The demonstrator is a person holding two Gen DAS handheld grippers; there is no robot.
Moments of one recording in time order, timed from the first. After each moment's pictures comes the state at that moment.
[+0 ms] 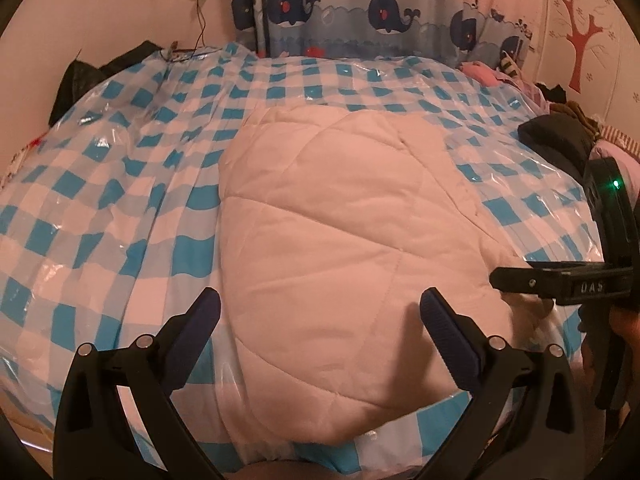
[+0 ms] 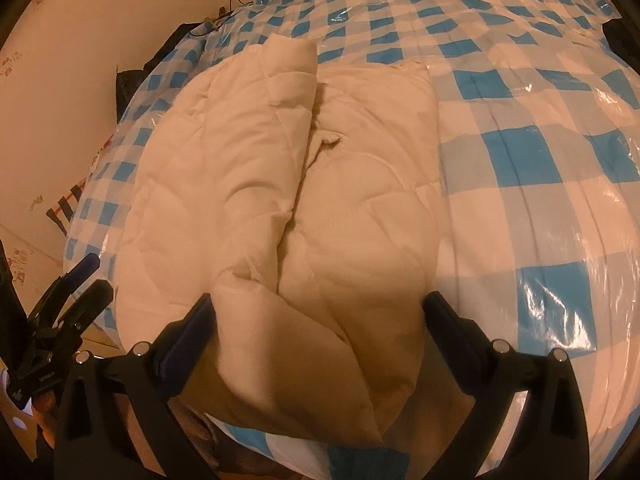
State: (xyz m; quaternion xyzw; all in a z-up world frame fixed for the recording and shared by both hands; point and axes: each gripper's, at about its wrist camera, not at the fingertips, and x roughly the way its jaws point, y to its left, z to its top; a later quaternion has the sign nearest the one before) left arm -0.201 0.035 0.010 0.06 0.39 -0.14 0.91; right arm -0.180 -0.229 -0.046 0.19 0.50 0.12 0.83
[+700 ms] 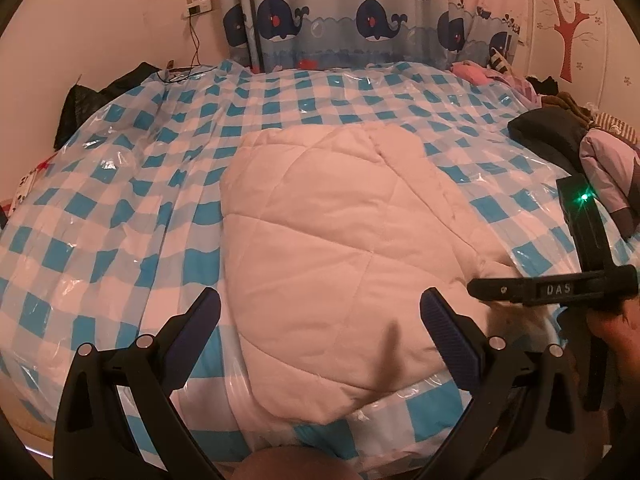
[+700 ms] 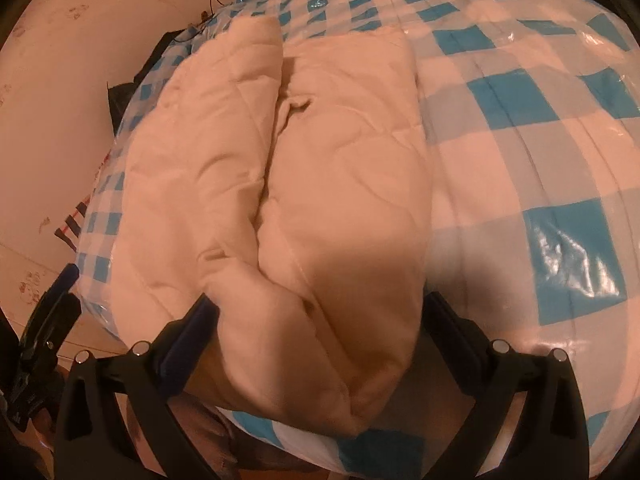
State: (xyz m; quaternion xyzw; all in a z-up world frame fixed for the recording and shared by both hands) left arm -0.224 0.028 0.035 0.08 0.37 -0.15 0.91; right arm -0.190 -0.238 -0.064 0.24 0.51 0.12 0.82
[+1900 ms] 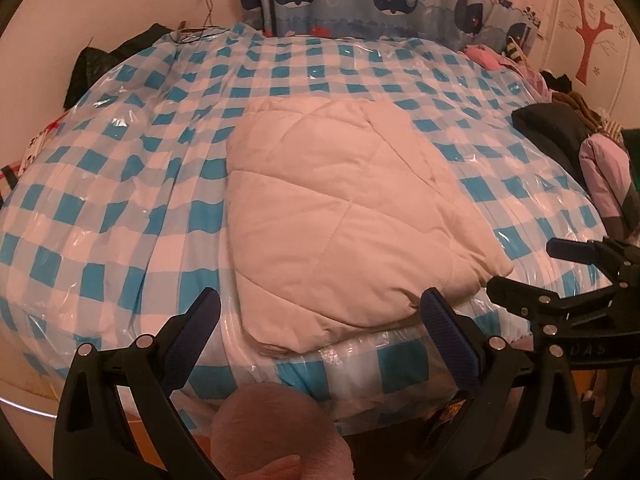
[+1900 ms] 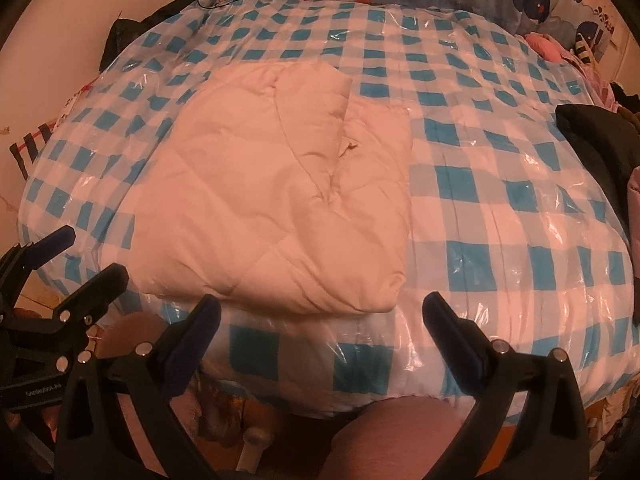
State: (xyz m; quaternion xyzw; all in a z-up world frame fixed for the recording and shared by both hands) left arm -0.249 0.032 0.054 0.05 0.45 -0.12 0.89; right arm -0.248 -0.170 0.038 0.03 0.52 0.02 0.85
